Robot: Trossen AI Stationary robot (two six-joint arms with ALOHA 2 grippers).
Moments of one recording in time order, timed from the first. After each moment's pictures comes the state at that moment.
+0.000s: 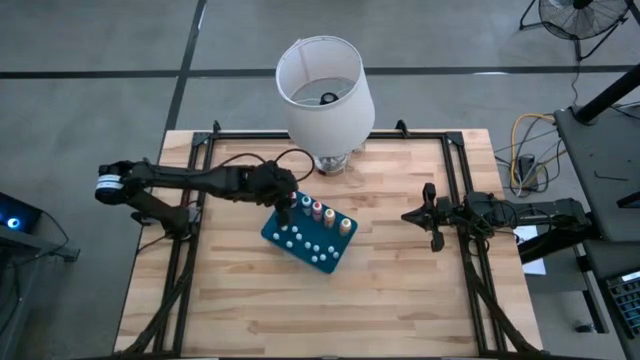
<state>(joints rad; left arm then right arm) 0.11 1.36 1.00 -0.55 -0.23 -0.16 0.04 0.09 0.01 0.01 0.03 0.11</state>
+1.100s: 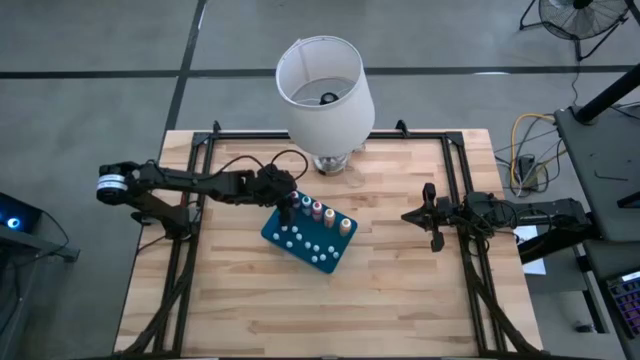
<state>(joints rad) 0.16 1.37 0.80 -0.22 -0.20 -0.18 0.04 0.09 0.01 0.01 0.03 0.11</state>
